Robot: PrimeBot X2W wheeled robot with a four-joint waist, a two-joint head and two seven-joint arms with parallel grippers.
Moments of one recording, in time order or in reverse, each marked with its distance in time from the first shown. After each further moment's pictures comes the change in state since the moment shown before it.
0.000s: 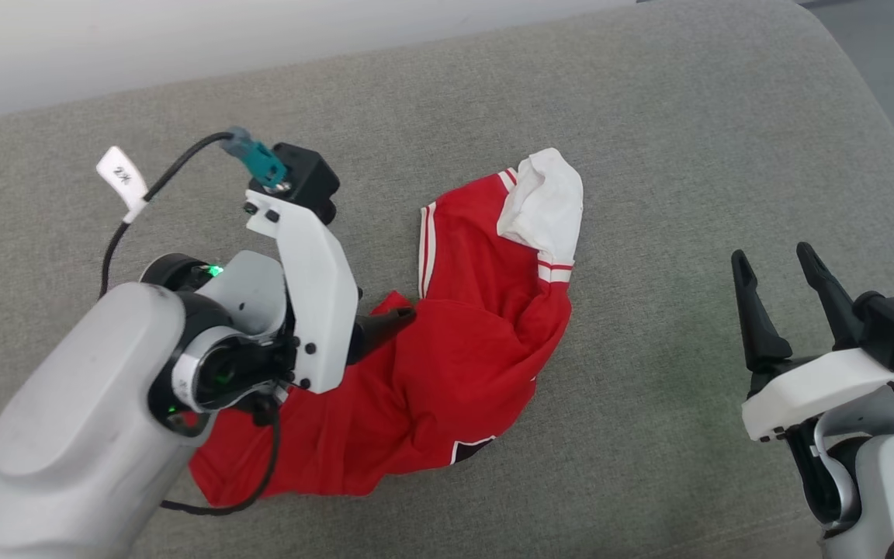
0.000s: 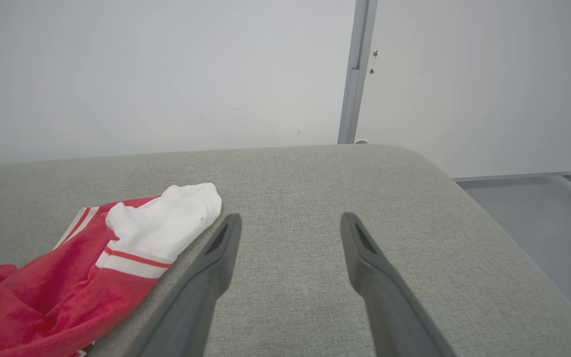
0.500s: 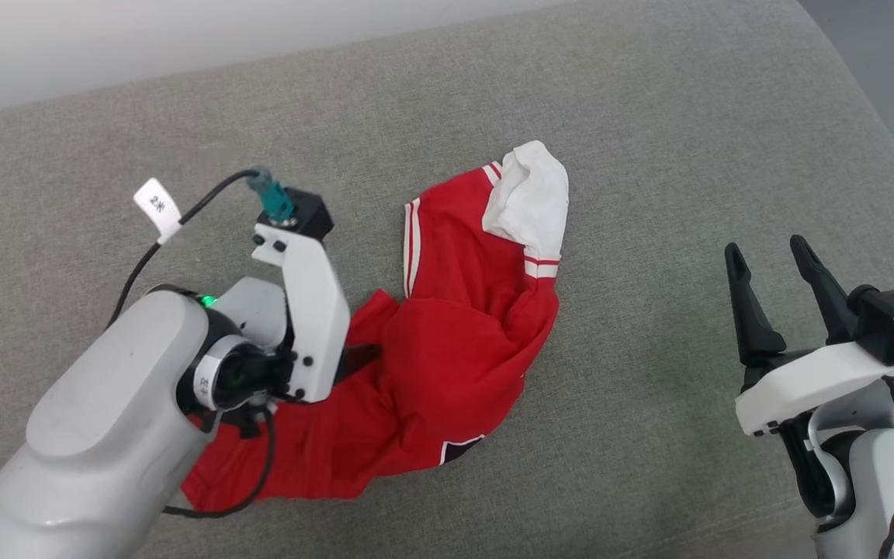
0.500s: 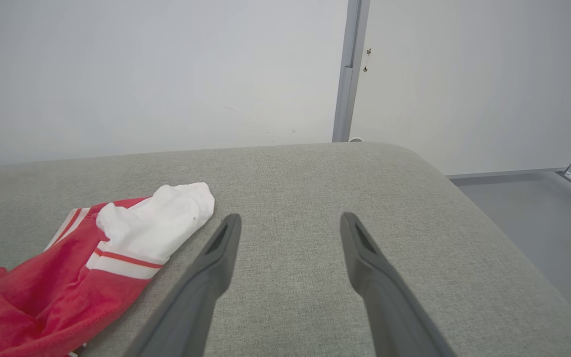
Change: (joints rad) left arm -0.024 -0.023 -0.082 0.239 0.055 -0.044 0.008; right arm -0.016 0.008 0.008 0.004 0.001 0.000 -0.003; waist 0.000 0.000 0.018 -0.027
